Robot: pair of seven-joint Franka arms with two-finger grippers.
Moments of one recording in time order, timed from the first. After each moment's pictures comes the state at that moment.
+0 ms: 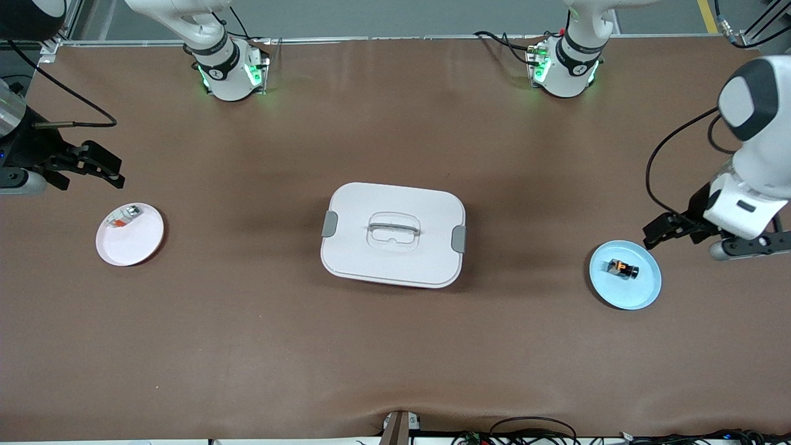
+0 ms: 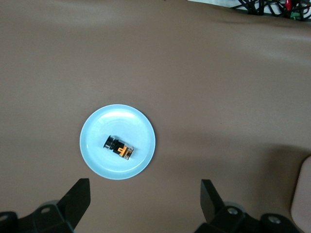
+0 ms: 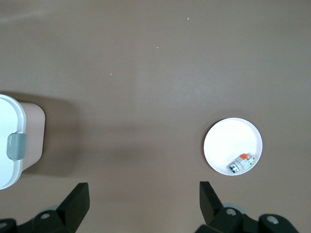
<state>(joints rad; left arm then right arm) 0.04 0.12 -0.07 -1.74 0.00 2.02 -0.16 0.05 0.01 0.00 -1.57 0.00 1.64 0.03</state>
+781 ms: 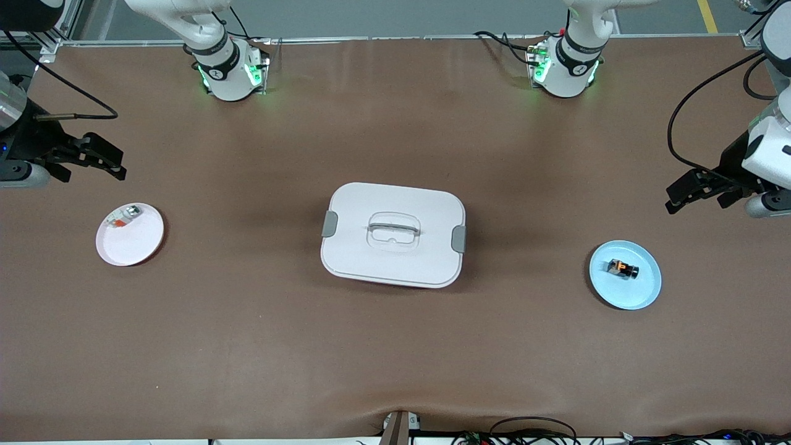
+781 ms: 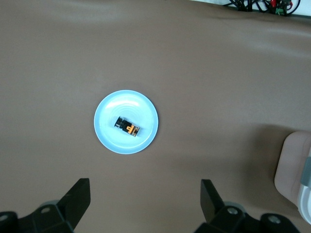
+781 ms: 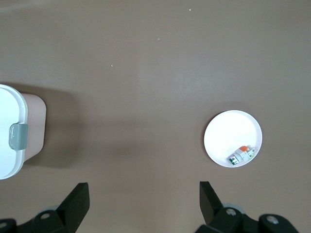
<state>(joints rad) 0.04 0.01 -0.08 -1.70 0.00 1.85 -0.15 0.05 0.00 0.00 -1.57 0.00 1.60 0.03</state>
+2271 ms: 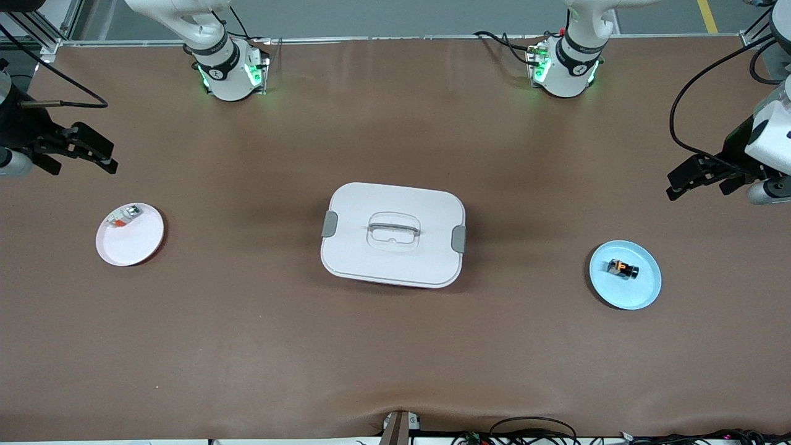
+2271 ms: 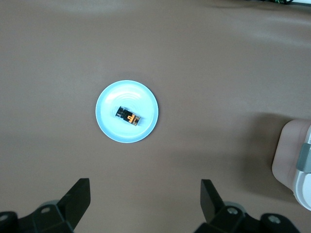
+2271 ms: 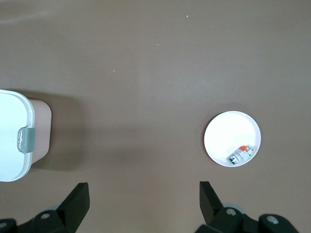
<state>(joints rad) 0.04 -0.01 -0.09 -1.68 0.00 1.78 -0.15 0.05 -0.01 0.00 -1.54 0.01 1.58 0.05</state>
